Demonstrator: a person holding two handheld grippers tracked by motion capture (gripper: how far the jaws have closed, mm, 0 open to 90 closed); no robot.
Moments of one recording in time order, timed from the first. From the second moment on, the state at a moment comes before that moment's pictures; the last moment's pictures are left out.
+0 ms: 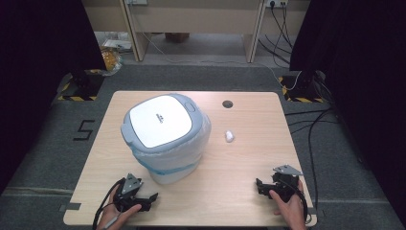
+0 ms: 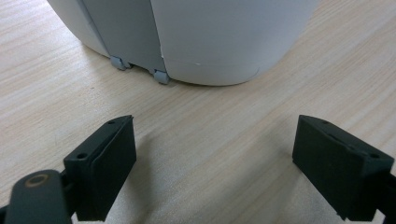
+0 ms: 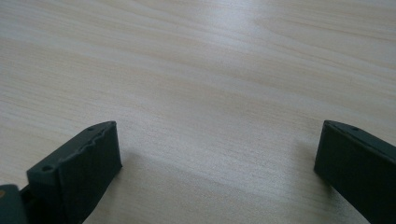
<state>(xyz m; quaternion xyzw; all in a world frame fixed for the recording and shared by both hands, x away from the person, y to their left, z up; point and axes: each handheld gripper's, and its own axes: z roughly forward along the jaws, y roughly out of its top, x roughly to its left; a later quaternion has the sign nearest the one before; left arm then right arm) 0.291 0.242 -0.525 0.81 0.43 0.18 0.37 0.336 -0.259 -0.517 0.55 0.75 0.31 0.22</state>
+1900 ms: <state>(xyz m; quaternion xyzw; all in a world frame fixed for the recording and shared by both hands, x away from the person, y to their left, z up) 0.343 0.208 -0.511 0.78 0.38 0.24 0.45 0.502 -0.116 -0.497 0.46 0.76 0.42 0.20</state>
